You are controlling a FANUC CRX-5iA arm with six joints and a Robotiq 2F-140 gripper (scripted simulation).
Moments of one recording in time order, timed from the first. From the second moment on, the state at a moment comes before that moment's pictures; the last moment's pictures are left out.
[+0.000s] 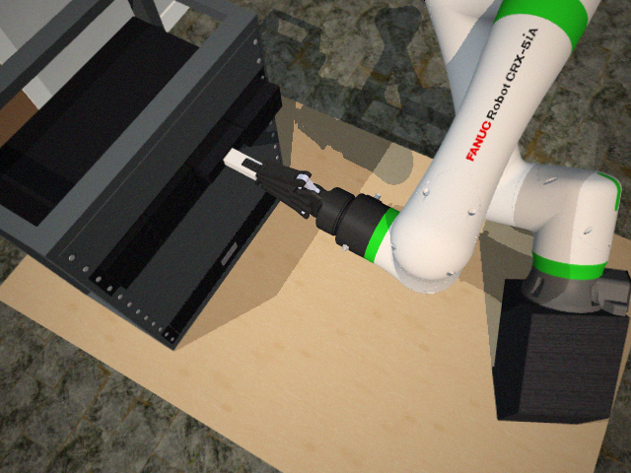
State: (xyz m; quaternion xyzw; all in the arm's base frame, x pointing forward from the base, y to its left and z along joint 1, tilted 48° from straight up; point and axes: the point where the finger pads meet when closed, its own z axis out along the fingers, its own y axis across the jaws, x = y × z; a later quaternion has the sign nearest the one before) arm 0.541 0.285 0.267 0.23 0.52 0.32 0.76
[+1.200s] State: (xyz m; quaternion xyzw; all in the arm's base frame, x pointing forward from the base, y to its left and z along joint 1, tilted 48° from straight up) arm 0.559 0.285 0.274 0.23 0.52 0.32 0.76
